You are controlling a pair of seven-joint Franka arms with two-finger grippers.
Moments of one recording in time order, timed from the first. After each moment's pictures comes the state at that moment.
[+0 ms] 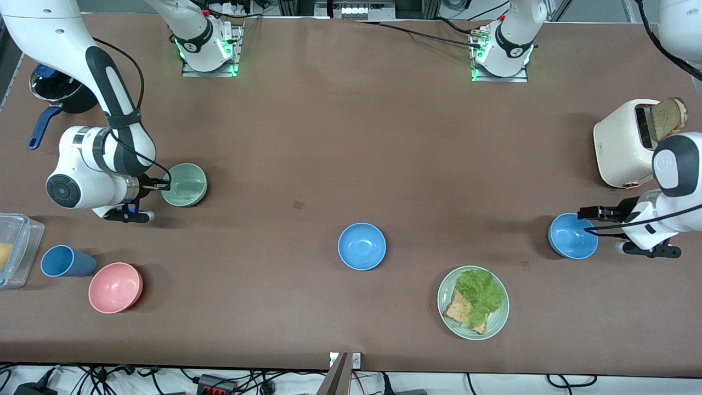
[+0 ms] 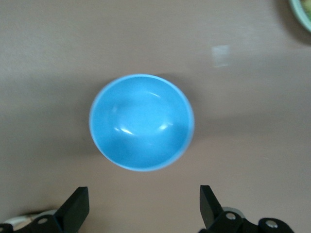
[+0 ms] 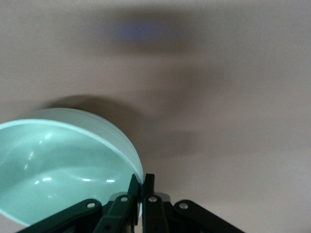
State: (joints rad) left arm 0.23 0.54 -0.03 -1.57 0.00 1.92 0.27; right arm -0.02 0.48 -0.05 -1.93 0.00 2.02 0.00
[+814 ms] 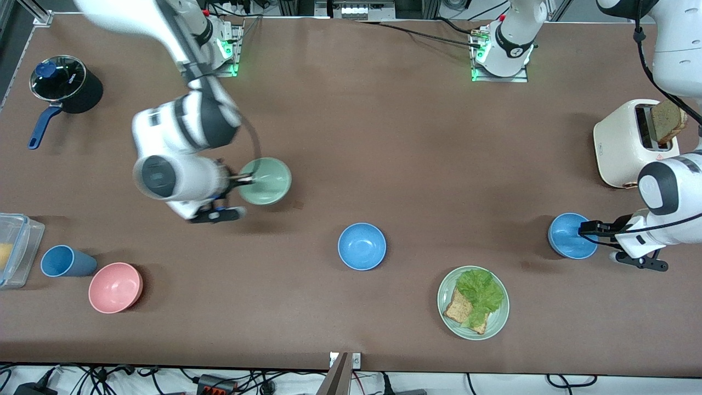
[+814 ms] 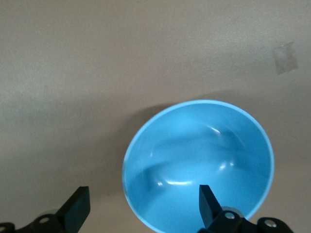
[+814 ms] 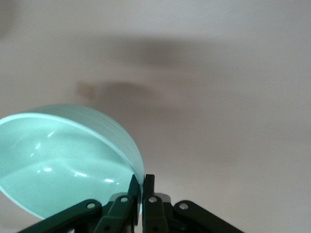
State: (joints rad) left arm 0.29 0.69 -0.03 -1.57 0.00 2.15 0.46; right arm 0.42 0.48 -0.01 -1.61 0.16 1.79 0.25
